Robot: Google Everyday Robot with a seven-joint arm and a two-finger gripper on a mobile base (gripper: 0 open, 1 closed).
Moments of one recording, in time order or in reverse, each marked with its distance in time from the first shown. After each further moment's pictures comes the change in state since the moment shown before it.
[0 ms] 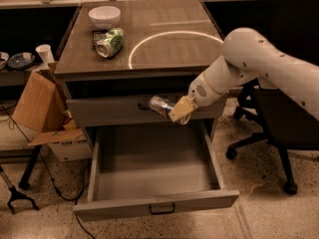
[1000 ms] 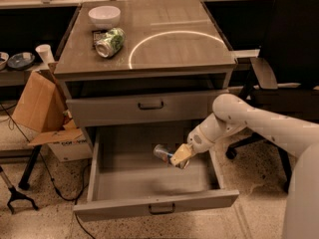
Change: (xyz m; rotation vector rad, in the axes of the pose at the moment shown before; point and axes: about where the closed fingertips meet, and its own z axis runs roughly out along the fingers) arm 0.127 -0.046 0.156 -0.182 0.132 0.186
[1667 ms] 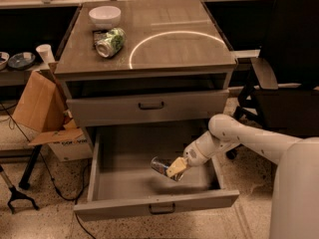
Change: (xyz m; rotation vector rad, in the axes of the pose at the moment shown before) arm 0.020 -0.029 0.071 -0.083 -0.016 0.090
